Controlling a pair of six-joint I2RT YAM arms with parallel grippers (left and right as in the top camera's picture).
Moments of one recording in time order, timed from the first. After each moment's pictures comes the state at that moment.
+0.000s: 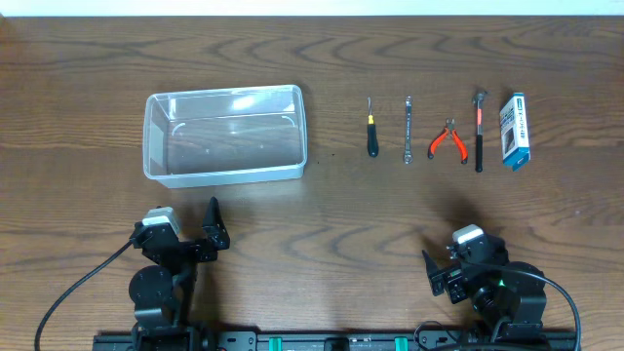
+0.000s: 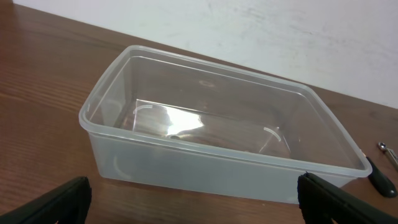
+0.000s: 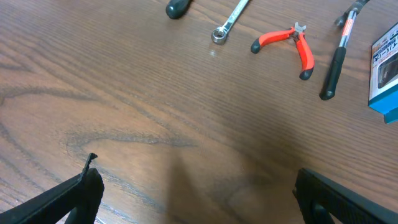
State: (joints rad) left arm 0.06 0.04 0.08 -0.26 0.07 -0.25; right arm 0.01 0.01 0.18 -0.78 -0.26 -0.30
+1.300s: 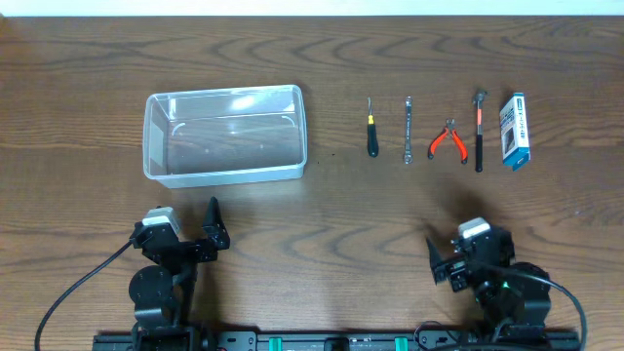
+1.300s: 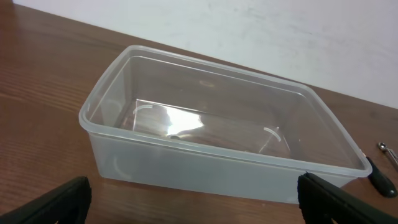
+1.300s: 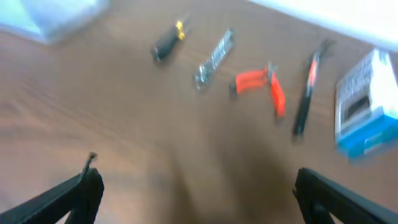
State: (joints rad) left arm 0.06 0.04 0.08 -0.26 0.07 -0.25; right arm 0.01 0.01 0.17 -0.57 -0.29 -0.28
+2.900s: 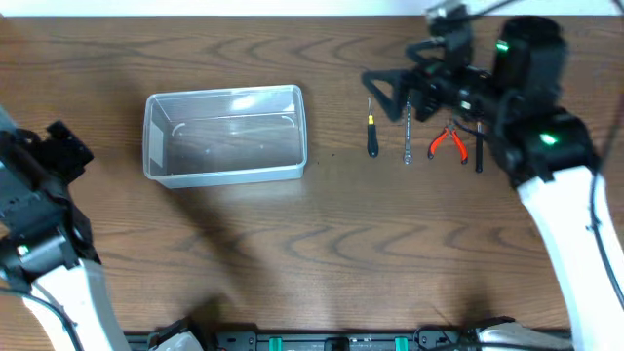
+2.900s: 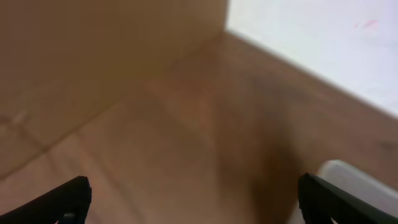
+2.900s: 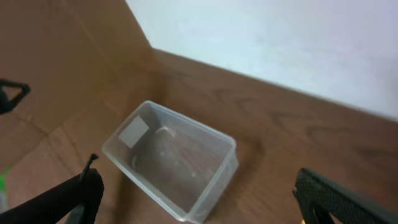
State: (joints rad) left arm 0.54 1.06 1.08 -0.54 -0.16 -0.11; right arm 0.25 1.42 1.47 -0.50 -0.58 0.14
